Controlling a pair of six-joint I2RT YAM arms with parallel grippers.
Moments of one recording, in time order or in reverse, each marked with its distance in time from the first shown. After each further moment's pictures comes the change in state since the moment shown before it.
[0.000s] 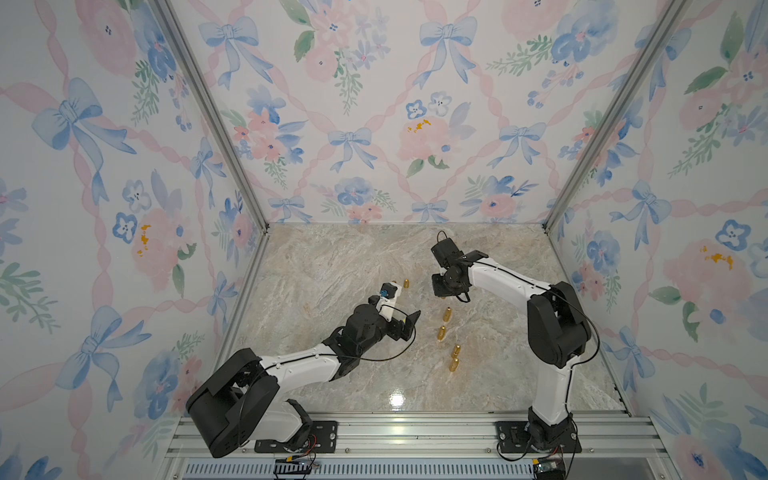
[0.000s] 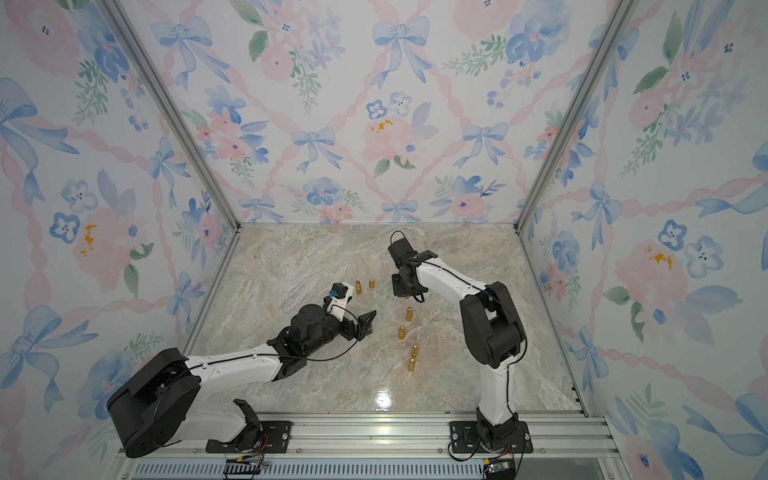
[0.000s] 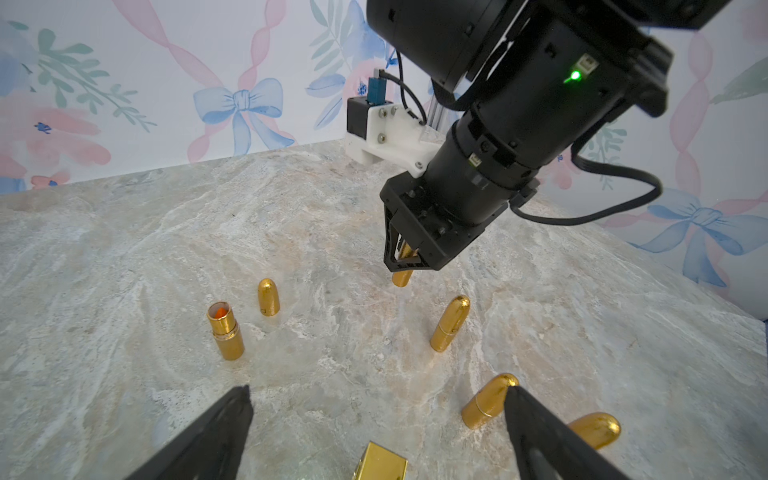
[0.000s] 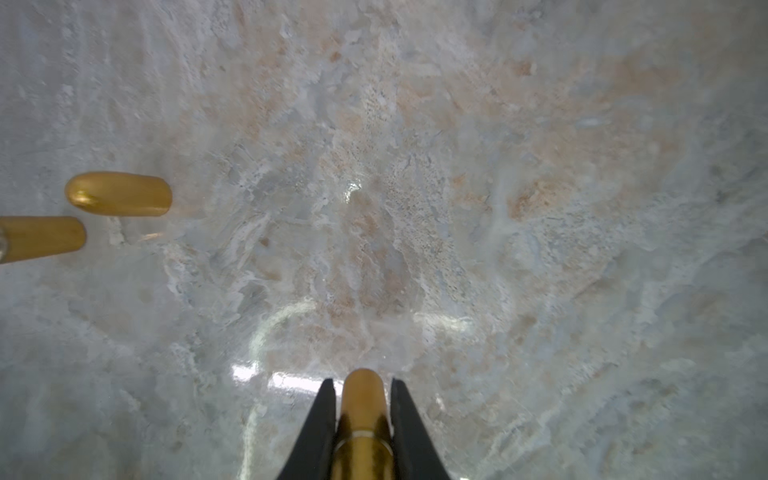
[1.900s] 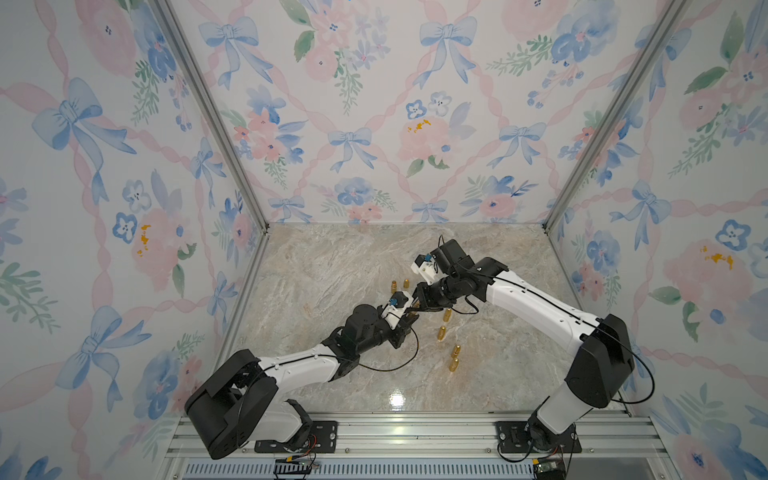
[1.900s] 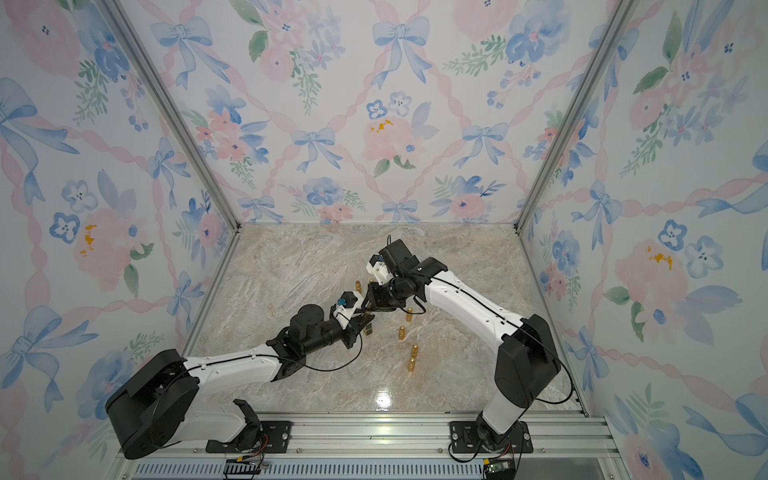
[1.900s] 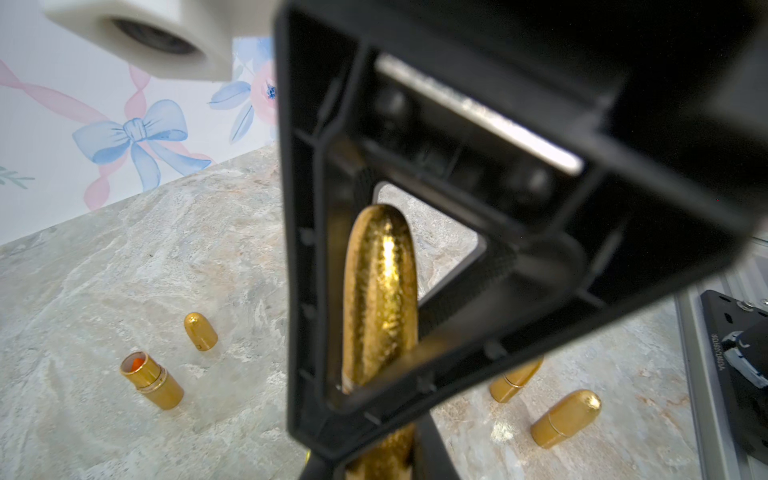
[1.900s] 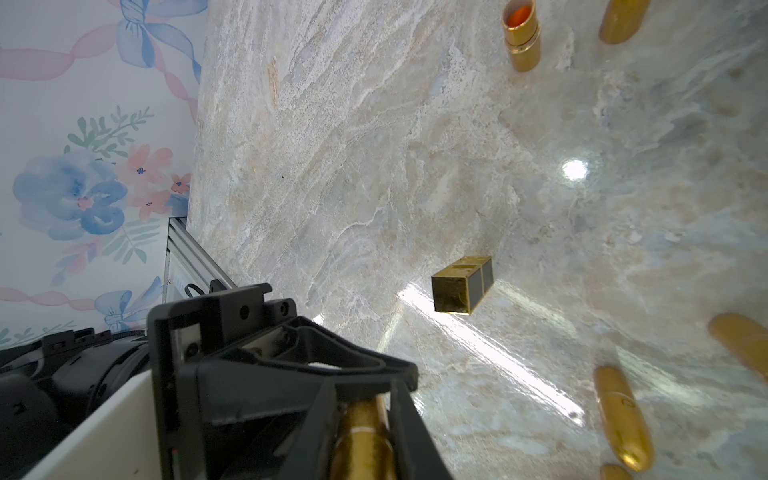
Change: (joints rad) left arm 0.002 0.008 0.001 -0.008 0.227 0.171; right arm 0.150 -0.281 -0.088 -0.023 -0.589 0.119
